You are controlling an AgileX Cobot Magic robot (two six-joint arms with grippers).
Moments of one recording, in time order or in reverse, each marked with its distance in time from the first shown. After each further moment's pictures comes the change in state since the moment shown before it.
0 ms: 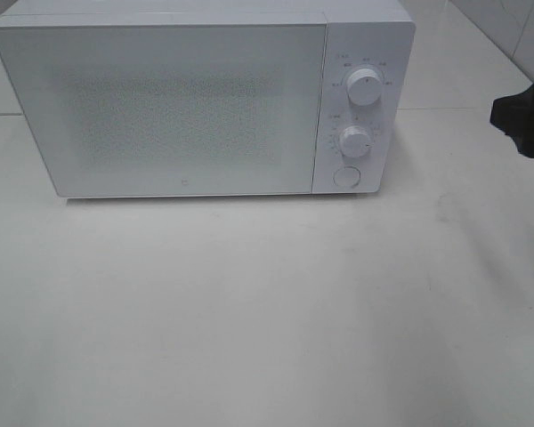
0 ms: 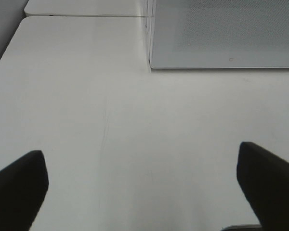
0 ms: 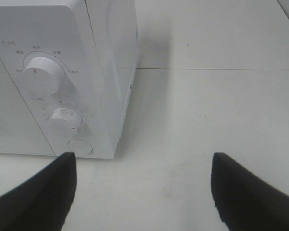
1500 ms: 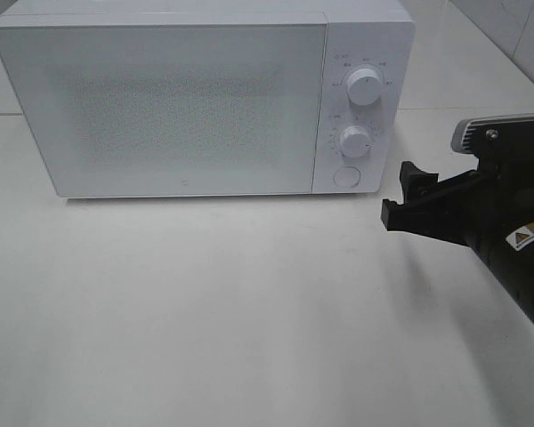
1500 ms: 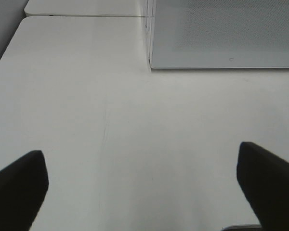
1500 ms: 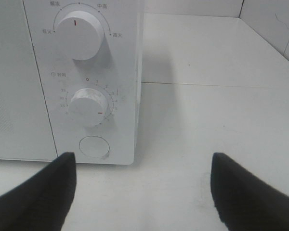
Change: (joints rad) left arm 0.000 0.000 0.000 0.000 0.000 0.000; right arm 0.611 0.536 0.183 0.806 -1.025 -0.380
